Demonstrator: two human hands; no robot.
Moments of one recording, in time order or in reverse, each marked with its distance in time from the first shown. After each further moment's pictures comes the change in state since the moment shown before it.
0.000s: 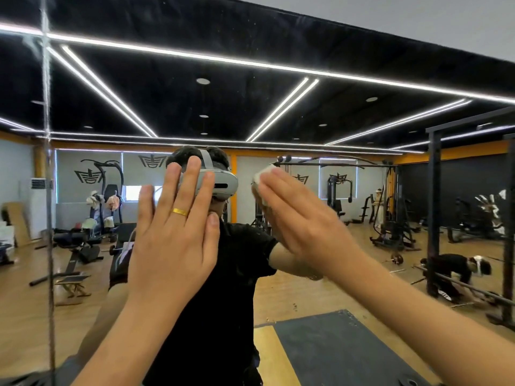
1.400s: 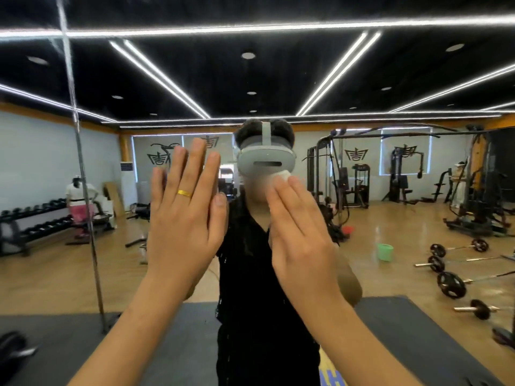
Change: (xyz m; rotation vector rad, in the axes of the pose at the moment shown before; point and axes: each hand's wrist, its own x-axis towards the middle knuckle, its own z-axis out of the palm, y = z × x) left_hand -0.002 0.007 -0.006 -0.004 -0.052 -0.054; right_hand -0.025 -0.071 0.030 0.301 0.253 0.443
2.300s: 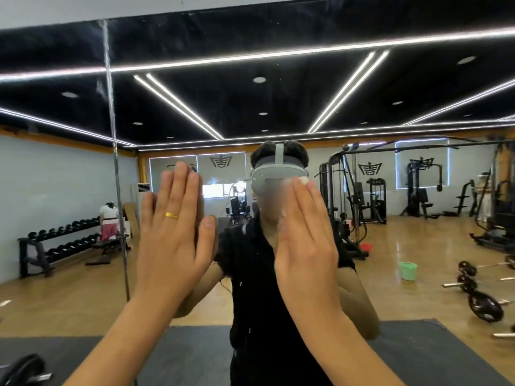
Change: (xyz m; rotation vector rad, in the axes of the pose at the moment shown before) left_hand 0.002 -0.056 -0.021 0.049 -0.079 -0.034; right_hand 0.028 -0.035 0.027 0.022 0.108 0.153
